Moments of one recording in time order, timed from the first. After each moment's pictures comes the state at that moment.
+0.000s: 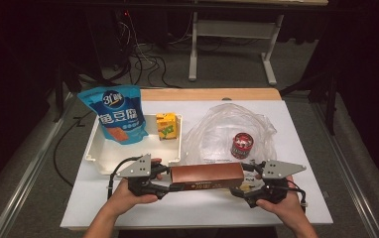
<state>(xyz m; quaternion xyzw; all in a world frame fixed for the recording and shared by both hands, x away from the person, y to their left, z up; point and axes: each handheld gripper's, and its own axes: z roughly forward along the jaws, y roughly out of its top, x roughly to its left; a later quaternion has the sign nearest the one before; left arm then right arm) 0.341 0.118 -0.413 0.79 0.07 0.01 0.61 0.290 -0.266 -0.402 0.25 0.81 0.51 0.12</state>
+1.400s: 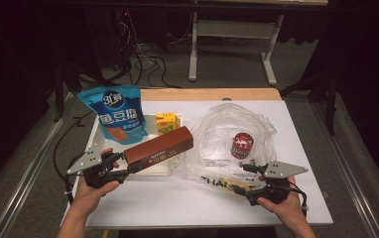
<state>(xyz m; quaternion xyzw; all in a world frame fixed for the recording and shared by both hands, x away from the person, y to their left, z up) 0.349 0.221 -0.408 0.75 0.22 0.12 0.62 0.290 -0.274 -0.416 0.30 0.80 0.50 0.13</state>
